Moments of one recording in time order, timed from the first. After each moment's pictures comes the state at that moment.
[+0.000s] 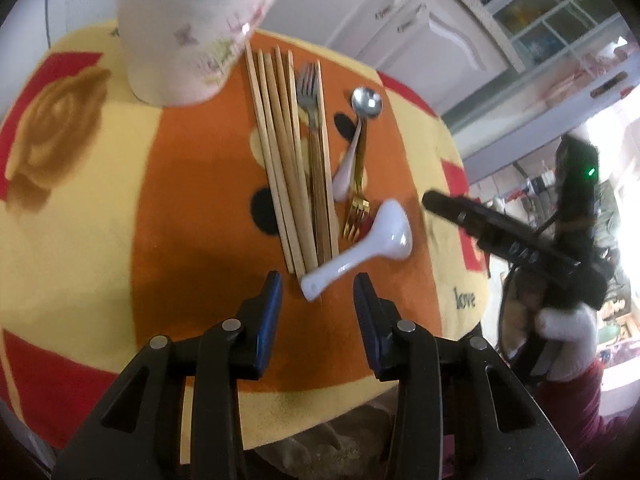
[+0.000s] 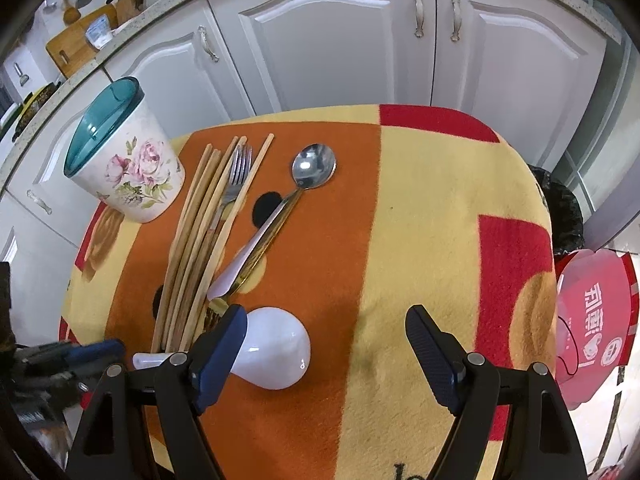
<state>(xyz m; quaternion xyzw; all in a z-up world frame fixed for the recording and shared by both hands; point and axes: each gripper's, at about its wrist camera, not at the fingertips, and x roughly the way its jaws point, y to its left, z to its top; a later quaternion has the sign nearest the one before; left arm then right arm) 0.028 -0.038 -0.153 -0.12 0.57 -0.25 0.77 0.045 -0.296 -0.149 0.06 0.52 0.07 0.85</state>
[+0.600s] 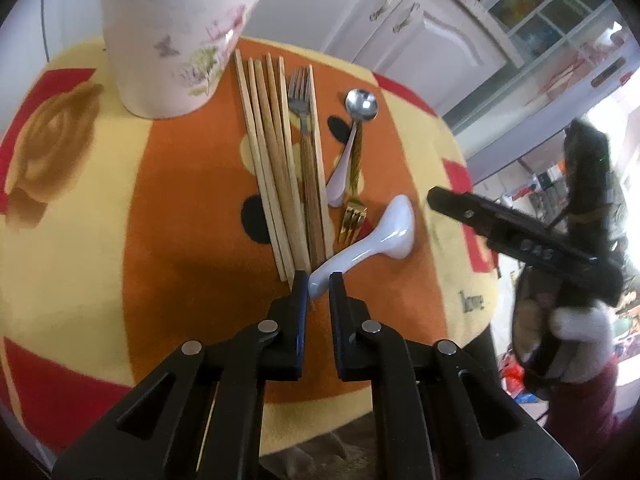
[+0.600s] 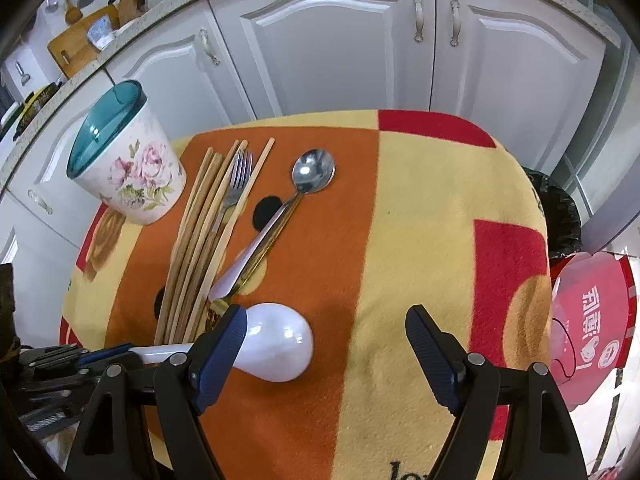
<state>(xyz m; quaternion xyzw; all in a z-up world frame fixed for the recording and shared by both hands) 0.024 -0.042 -0.144 -0.11 0.55 -0.25 0.79 0.045 -0.299 -0.145 0.06 0.51 0.06 0.85</state>
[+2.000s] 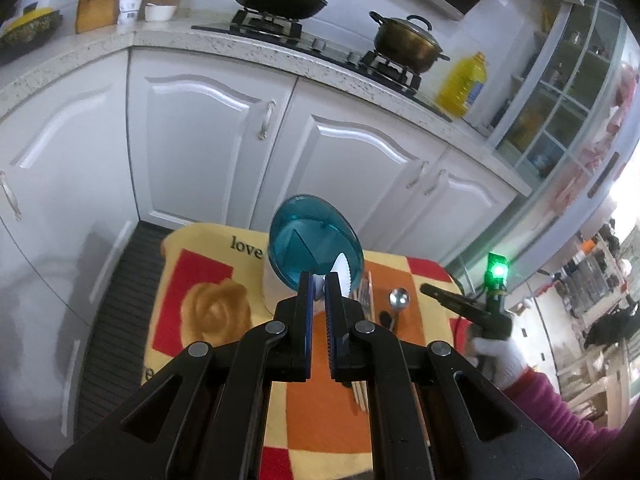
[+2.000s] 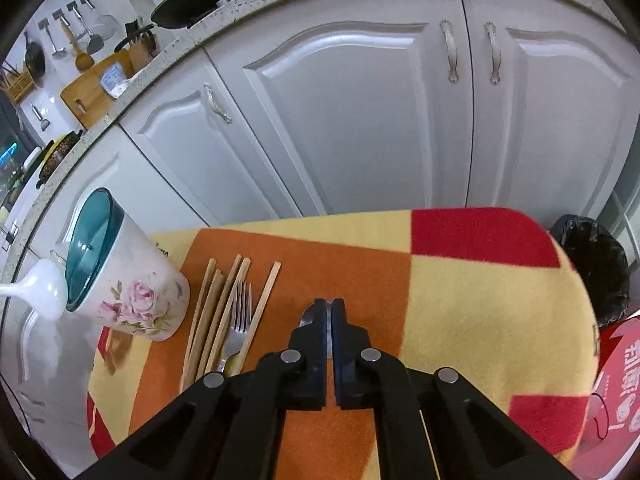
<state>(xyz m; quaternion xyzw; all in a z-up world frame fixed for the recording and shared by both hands) 0.058 0.086 0.029 -0.13 0.38 -0.15 0.90 0.158 -0.316 -0.135 0.12 0.46 0.12 0.87</state>
